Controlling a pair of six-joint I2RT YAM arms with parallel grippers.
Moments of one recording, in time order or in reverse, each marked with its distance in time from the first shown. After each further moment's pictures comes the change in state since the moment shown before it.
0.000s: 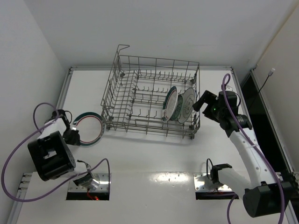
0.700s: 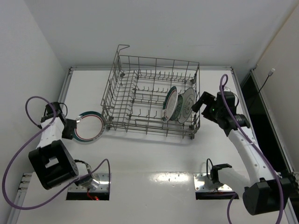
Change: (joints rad) left arm -0.005 -0.116 0.128 0.069 0.025 0.020; right arm 0.000 0.024 -0.021 0.013 -0.012 0.000
